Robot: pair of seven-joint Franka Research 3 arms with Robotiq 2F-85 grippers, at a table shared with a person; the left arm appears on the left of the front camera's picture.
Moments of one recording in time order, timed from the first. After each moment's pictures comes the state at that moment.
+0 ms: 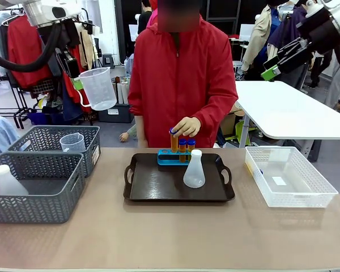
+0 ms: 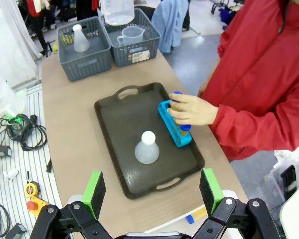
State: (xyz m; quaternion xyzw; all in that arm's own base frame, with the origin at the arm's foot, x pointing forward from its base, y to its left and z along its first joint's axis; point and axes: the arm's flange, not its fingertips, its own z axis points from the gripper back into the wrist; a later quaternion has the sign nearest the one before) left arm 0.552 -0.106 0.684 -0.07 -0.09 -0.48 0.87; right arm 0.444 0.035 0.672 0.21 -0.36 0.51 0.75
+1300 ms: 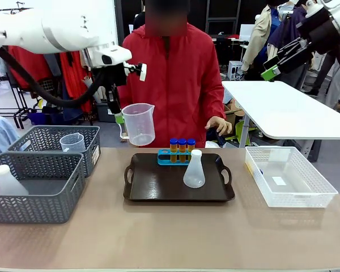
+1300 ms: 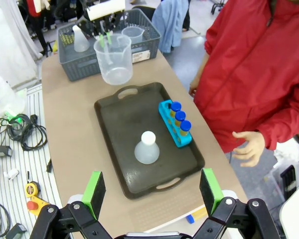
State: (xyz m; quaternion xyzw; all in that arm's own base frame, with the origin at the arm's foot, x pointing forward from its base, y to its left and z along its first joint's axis) left arm 0.534 -0.243 0.578 -0.04 -0.08 -0.66 0.75; right arm 0.444 0.035 0.672 0.21 -0.36 0.51 0.75
